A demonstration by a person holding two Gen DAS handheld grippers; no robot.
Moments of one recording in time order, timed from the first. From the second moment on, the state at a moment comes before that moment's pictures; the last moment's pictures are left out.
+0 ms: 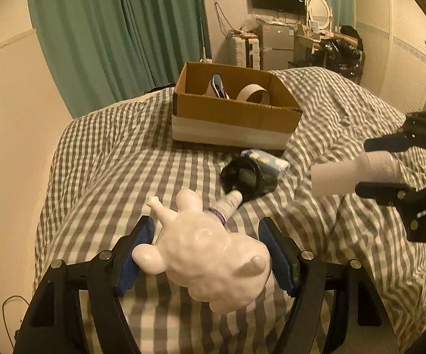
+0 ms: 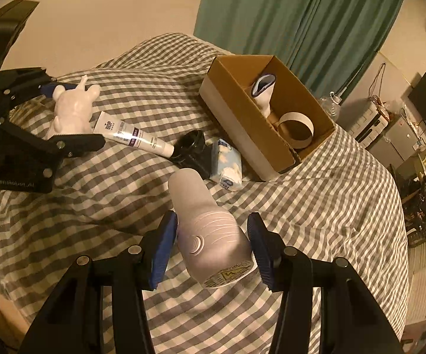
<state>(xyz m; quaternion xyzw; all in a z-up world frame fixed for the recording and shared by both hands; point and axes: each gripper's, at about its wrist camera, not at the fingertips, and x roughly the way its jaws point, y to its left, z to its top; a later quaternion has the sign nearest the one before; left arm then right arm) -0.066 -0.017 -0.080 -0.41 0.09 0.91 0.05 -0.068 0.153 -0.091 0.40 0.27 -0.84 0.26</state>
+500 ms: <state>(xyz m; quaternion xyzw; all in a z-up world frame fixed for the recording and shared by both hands) -0.155 -0.023 -0.034 -0.37 0.10 0.92 0.07 -0.111 0.146 -0.049 0.37 0.25 -0.86 0.26</state>
